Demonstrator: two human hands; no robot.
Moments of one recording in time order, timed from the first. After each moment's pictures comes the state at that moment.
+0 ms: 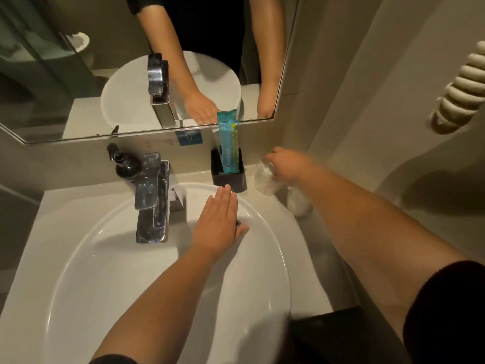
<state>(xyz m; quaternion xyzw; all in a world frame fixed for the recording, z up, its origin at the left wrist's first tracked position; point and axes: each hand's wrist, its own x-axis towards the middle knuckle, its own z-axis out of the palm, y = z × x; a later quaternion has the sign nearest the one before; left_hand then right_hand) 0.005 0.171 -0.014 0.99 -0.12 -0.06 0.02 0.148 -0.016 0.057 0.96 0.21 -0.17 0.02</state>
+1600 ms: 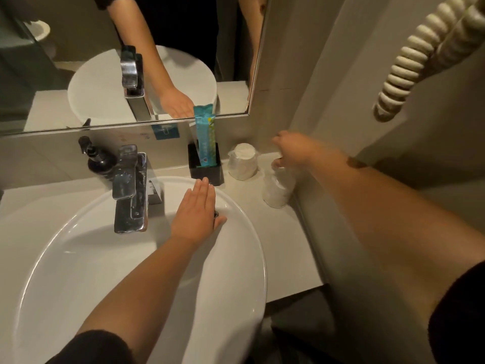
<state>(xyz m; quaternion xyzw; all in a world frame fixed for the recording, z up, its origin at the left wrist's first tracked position) 0.002 0.172 -0.010 0.99 -0.12 -0.05 0.02 0.132 -0.069 0.112 0.97 0.16 -0.17 0.05</state>
